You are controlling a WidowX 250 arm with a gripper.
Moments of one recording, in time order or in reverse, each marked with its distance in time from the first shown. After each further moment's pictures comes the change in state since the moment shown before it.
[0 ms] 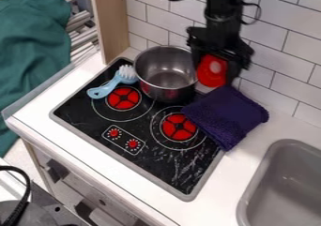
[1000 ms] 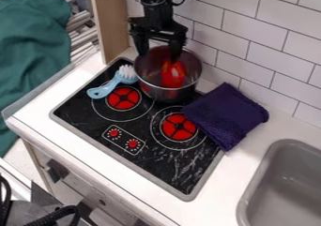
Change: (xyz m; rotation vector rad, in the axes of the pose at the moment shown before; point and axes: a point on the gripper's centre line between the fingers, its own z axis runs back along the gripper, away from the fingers) arm 0.007 0.094 -0.034 0.006 0.074 0.196
